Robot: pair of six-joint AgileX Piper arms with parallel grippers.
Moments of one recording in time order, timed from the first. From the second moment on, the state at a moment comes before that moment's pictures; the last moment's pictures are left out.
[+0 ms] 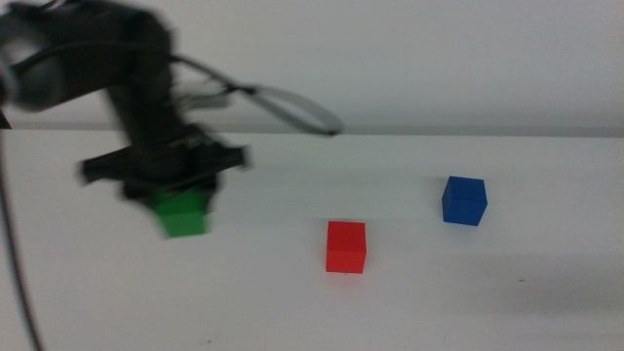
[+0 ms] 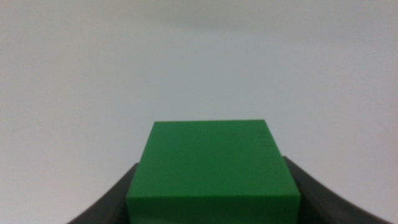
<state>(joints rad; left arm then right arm) -0.37 1.78 -1.43 0.07 1.21 -0.59 -0.02 0.00 -0.01 0.12 0.10 -0.19</state>
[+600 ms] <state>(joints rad) -0.76 2.10 -1.89 0.03 1.21 -0.79 -0.02 0.00 -0.01 0.12 0.10 -0.19</state>
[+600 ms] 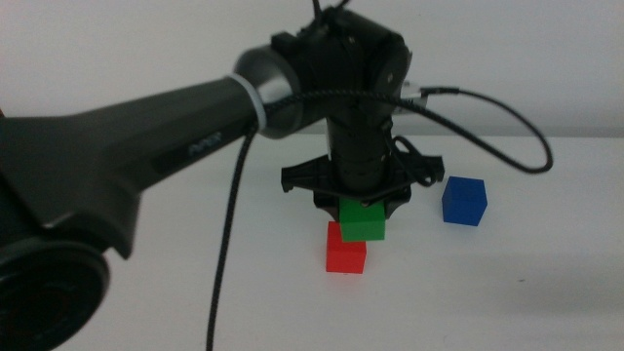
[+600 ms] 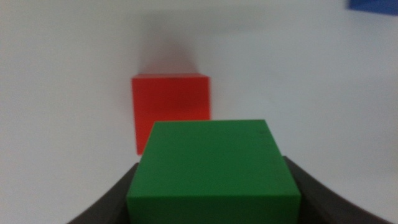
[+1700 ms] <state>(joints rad) -0.75 2.18 -1.89 0.10 1.22 -0.81 -0.02 0.00 -0.01 0.12 0.10 -0.19</state>
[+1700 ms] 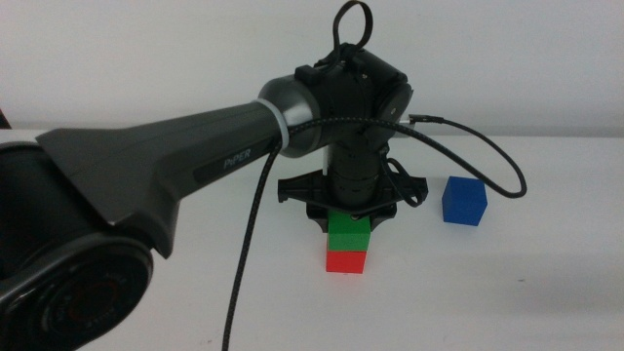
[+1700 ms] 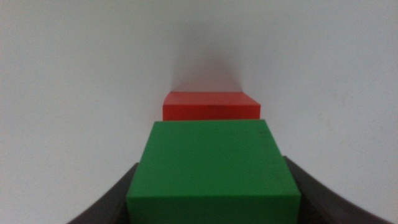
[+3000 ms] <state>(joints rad) -0.75 2.20 -1.90 0.12 1.20 -0.73 -0.02 0.00 -0.01 0.12 0.10 -0.19</state>
